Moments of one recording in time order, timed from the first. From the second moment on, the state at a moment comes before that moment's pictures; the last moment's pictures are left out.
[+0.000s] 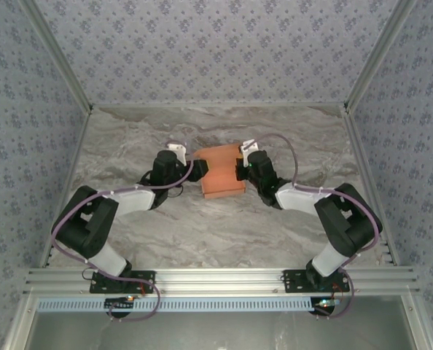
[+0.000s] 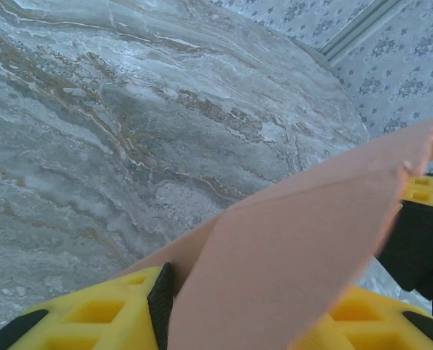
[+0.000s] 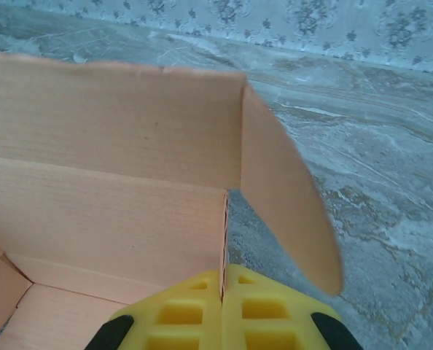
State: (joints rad) left arm -0.54 1.59 0.69 0.51 0.24 -0.62; right arm 0.62 1.61 0.74 0.44 0.24 0.12
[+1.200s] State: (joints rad) left arm -0.72 1.36 0.47 0.49 0.06 -0.36; right arm 0.76 1.43 0.46 0.50 0.41 0.26
